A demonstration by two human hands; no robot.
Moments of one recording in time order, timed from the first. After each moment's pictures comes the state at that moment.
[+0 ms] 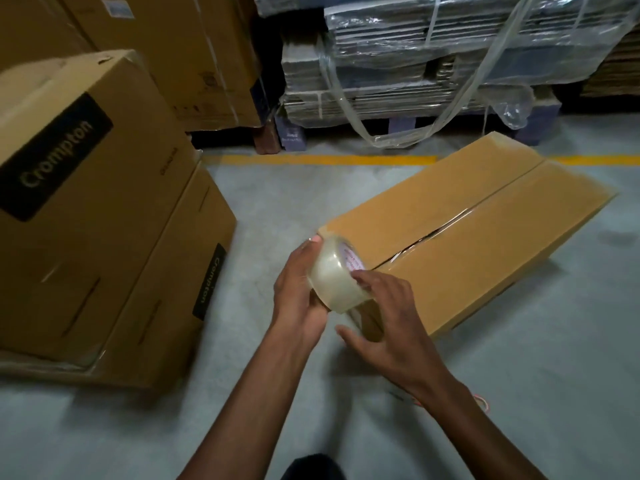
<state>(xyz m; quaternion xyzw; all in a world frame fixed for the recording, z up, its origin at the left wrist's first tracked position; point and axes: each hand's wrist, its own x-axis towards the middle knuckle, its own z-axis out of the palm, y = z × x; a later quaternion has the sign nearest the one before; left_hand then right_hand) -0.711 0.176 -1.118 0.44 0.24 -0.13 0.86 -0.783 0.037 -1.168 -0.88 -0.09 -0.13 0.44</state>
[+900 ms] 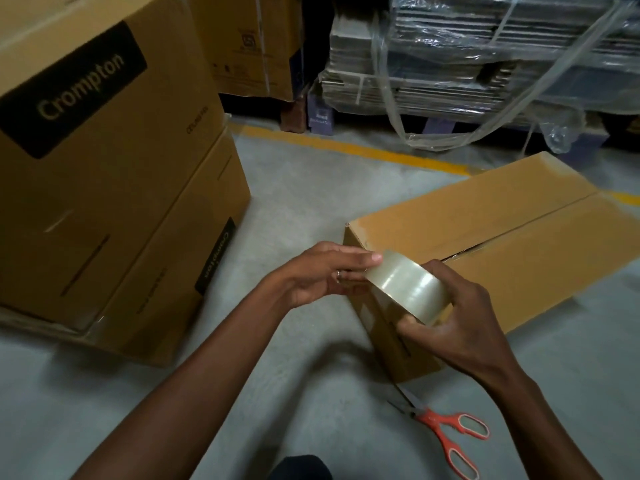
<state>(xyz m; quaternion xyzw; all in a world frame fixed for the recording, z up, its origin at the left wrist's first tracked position) -0.647 0.225 -1.146 0.60 0.00 -0.40 0.69 -0.749 0.015 -1.127 -0.90 -0.09 -0.08 0.43</state>
